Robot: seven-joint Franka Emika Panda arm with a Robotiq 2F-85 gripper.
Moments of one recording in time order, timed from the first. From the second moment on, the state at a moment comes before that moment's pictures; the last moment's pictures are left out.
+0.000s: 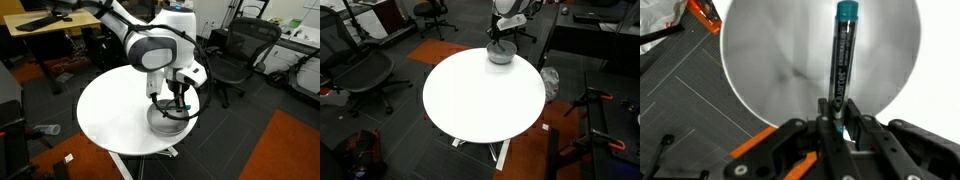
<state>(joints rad) -0.19 0.73 -0.19 -1.65 0.09 2.55 0.28</state>
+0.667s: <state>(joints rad) -0.10 0.39 -0.17 -1.98 0.04 2.75 0.16</state>
